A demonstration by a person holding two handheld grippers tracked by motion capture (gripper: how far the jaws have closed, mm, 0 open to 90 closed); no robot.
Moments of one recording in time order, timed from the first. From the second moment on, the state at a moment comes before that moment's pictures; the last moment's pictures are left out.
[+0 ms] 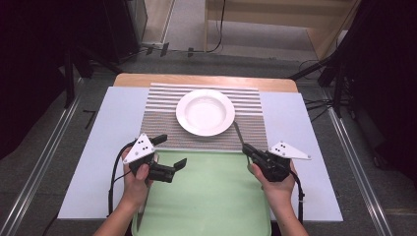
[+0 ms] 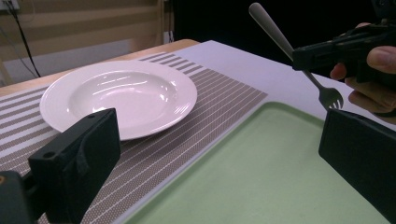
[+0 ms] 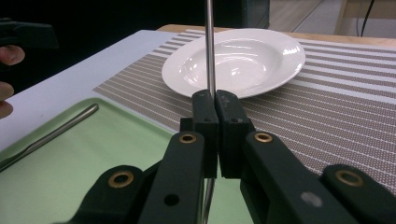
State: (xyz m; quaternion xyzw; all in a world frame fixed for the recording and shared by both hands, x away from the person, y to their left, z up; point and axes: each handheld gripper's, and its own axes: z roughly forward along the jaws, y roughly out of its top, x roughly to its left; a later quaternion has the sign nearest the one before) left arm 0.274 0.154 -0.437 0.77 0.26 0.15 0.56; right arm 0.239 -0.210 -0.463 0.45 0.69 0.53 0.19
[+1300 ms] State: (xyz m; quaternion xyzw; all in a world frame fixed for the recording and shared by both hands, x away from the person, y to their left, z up) left arm 0.290 0.095 -0.435 0.76 0.28 0.07 0.59; right arm 0.227 -0.169 -0.462 0.40 0.71 0.55 0.17
